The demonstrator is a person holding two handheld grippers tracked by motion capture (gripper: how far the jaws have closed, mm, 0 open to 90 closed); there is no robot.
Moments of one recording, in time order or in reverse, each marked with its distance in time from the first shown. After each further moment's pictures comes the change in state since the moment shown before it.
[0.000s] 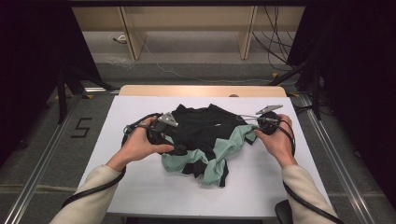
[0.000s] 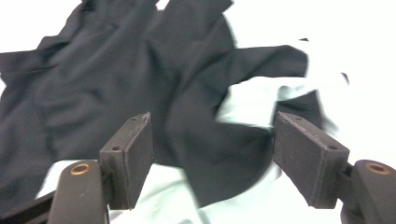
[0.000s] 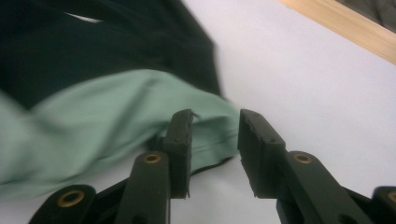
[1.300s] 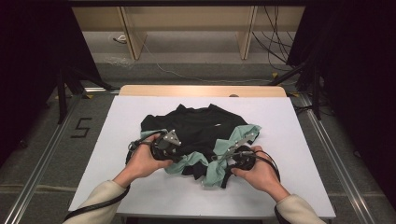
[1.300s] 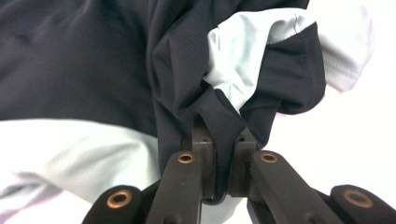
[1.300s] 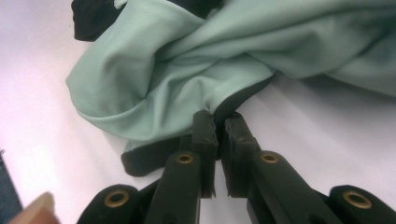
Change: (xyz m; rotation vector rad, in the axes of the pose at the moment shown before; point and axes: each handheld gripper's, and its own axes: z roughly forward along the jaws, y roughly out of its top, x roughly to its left) left arm -0.018 -0.037 0.020 0.093 0.020 0.020; right arm 0.108 -0.037 -0.011 0.208 0.460 -0.114
